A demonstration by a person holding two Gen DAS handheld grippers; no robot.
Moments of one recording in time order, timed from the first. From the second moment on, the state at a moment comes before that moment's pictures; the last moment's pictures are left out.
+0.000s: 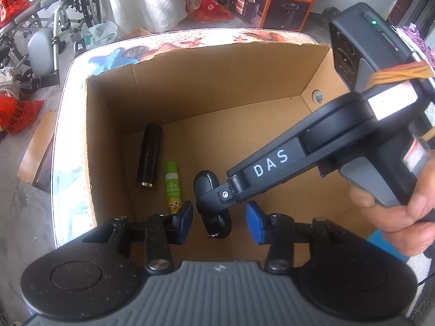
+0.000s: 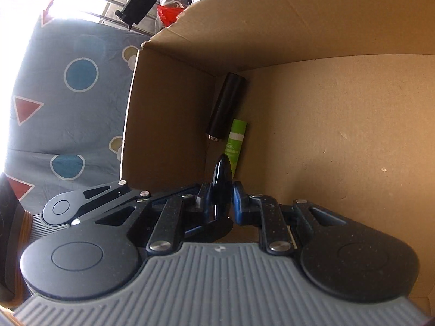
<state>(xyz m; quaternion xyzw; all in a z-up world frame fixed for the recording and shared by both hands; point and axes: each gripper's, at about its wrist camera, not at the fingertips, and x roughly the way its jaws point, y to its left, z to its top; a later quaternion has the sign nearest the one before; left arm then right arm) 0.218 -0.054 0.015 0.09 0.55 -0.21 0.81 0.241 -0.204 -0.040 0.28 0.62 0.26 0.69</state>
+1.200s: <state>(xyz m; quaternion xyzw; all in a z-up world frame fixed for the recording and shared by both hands) 0.035 -0.039 0.060 0.03 0.38 -0.29 0.88 -0.014 -0.331 0.050 0.32 0.38 0.22 0.84</state>
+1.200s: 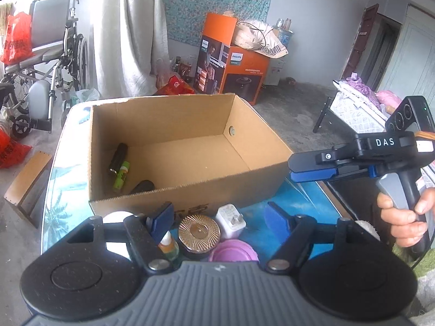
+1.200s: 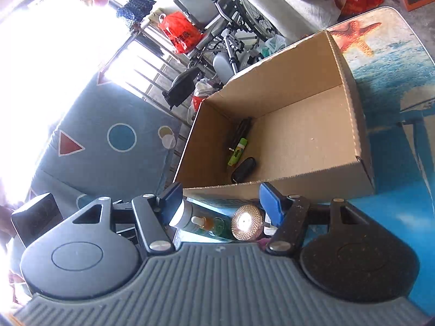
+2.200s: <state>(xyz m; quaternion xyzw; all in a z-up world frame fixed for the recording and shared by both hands) -0.005 -0.131 -0.057 0.21 0.39 -0.26 0.86 -0.032 -0.231 -0.069 0.12 0.45 0.13 0.87</state>
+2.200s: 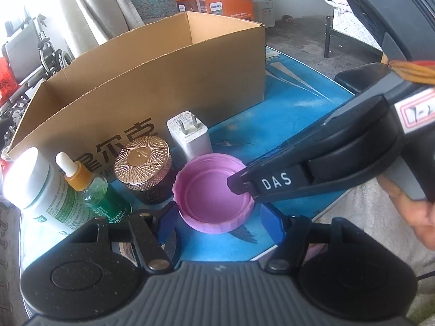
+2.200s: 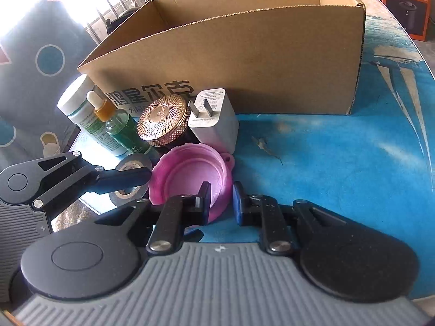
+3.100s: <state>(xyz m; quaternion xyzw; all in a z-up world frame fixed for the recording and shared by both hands) -0.022 -0.141 0.023 0.21 0.28 -0.28 0.89 -0.072 -0.247 0.029 0.07 0.36 0.09 0.92</state>
